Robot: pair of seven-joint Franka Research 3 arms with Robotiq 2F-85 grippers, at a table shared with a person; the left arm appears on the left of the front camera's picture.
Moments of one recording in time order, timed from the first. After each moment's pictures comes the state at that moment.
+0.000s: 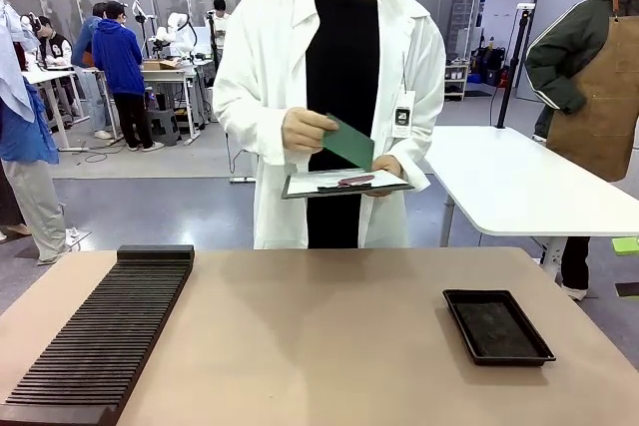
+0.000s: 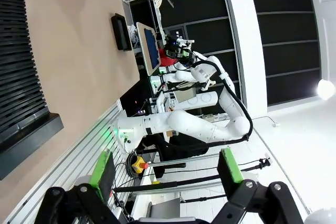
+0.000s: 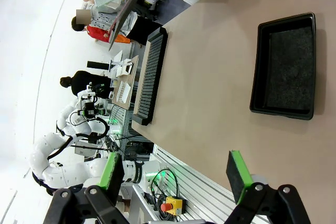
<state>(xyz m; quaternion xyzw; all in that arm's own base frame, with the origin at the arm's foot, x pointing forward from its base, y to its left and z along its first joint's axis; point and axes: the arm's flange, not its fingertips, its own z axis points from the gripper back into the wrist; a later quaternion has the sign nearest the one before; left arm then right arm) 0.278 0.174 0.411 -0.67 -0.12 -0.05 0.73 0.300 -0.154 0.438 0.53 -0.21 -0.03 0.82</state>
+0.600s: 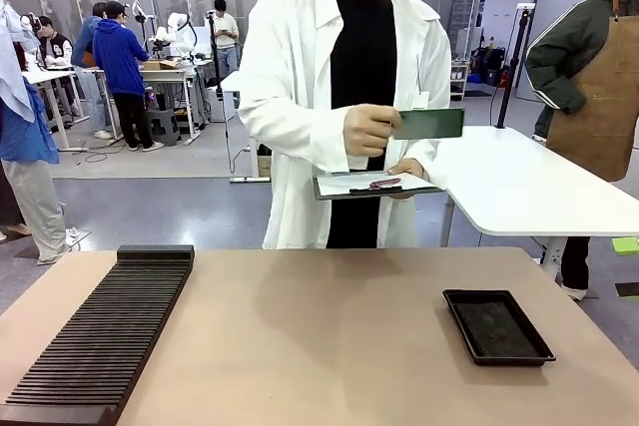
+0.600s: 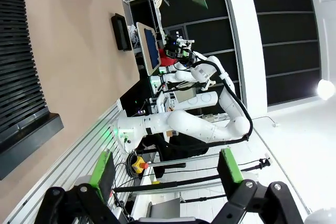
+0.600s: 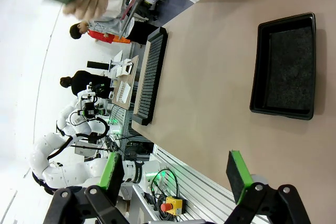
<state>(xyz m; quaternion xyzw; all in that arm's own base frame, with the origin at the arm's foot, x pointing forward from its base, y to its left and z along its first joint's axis) 0.278 0.174 0.411 -0.67 -0.12 -0.05 0.73 0.300 -0.154 0.438 0.53 -0.21 -0.03 0.82</state>
